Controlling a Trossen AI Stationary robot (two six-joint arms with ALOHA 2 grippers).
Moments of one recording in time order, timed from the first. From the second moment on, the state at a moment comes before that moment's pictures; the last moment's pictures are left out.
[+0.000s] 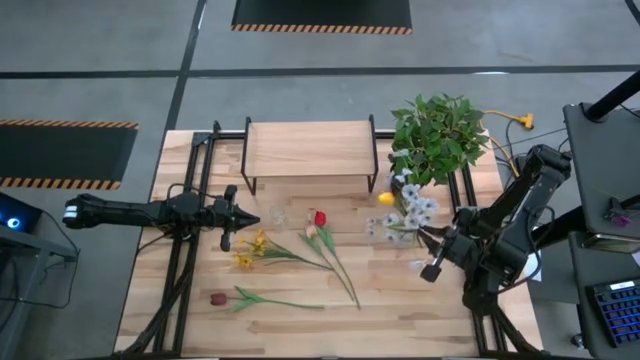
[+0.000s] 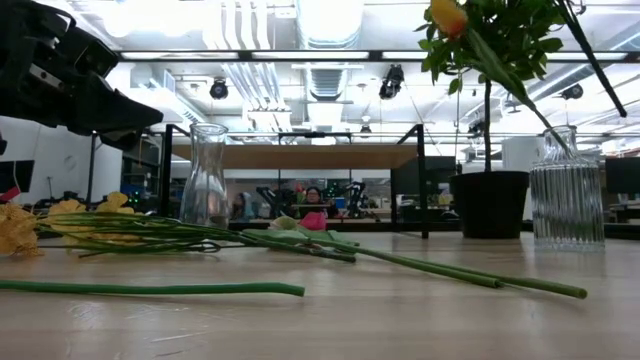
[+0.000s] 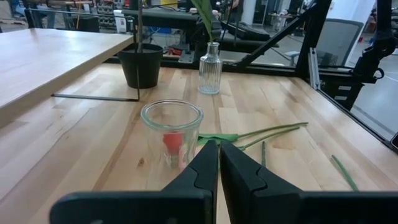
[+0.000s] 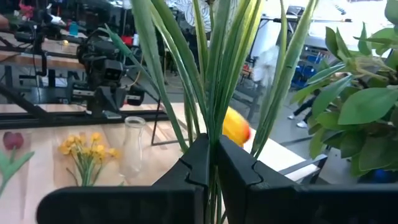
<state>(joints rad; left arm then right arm) -0.01 0.28 0.01 0.09 -0.01 -0.08 0.99 1.16 0.88 -0.75 1.57 0.87</state>
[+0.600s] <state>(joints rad) -0.01 0.28 0.01 0.09 -0.01 -0.08 0.89 1.12 0.88 -0.76 1.57 0.81</state>
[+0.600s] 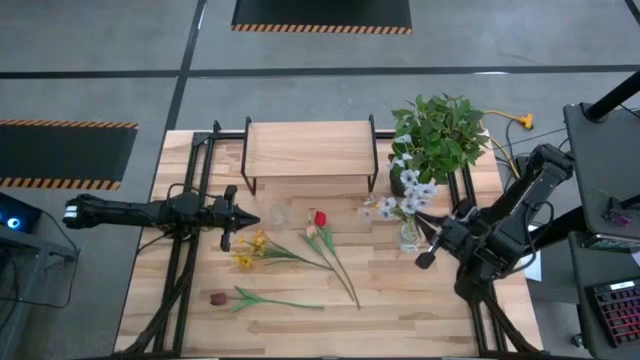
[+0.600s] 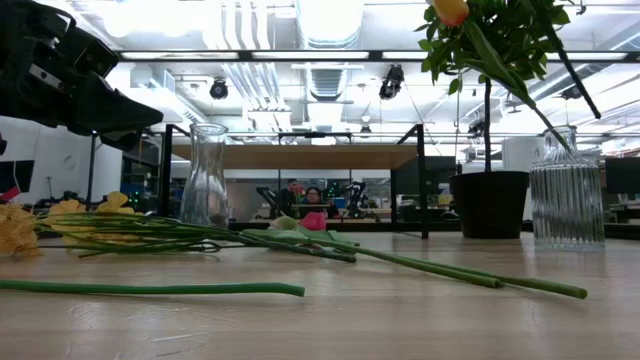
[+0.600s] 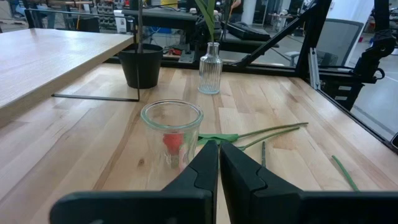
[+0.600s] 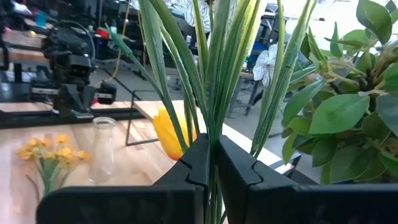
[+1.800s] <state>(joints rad) -0.01 0.28 0.01 0.09 -0.01 -0.08 0.72 1.13 0.86 -0.75 1.57 0.89</state>
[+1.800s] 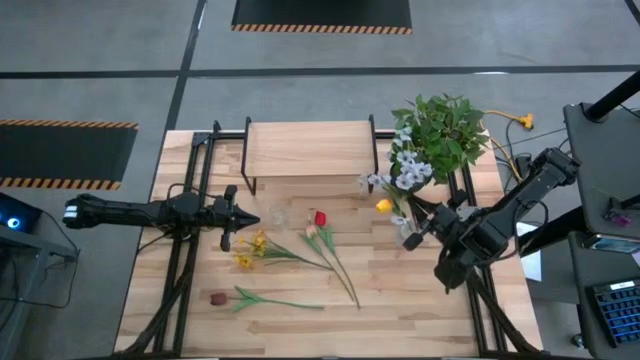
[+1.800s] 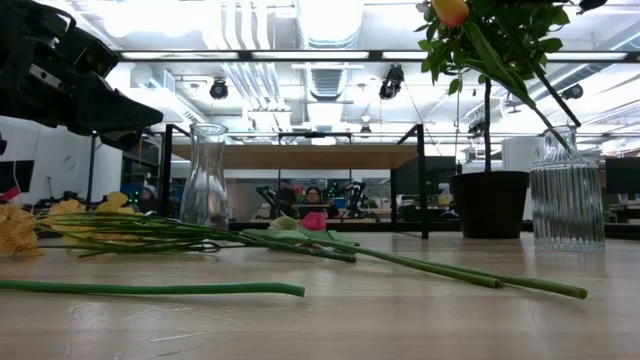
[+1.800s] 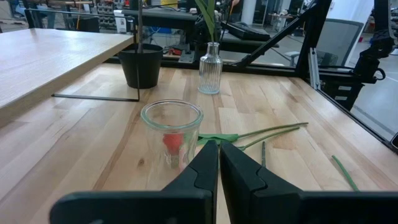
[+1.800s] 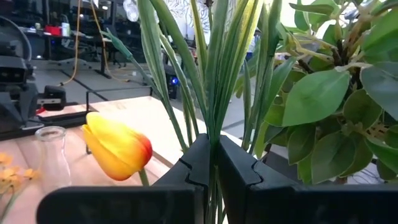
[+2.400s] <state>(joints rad) -0.01 0.28 0.01 0.09 -0.01 -0.08 0.71 1.13 0.89 -0.74 1.57 0.88</state>
